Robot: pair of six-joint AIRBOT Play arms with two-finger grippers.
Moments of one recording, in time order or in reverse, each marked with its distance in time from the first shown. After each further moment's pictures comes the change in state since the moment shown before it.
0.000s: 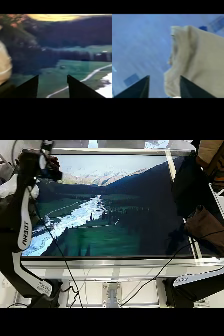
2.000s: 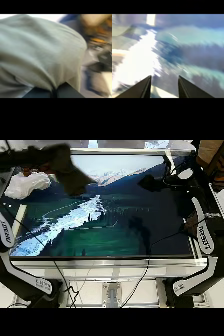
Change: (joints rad) left arm 0.274 0.032 0.072 -1.490 -0.203 0.390; right arm 0.716 0.009 -0.401 0.578 -0.541 -0.305
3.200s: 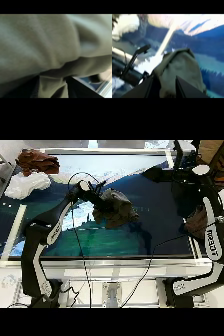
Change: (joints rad) left arm -0.584 -0.290 -0.231 0.488 0.116 -0.195; right arm -0.050 0.093 -0.001 0.139 0.085 -0.300
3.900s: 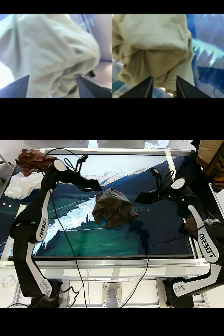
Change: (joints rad) left arm 0.200 0.050 0.220 0.026 -0.089 0.090; right arm 0.116 0.000 -0.242 -0.325 -0.077 0.101
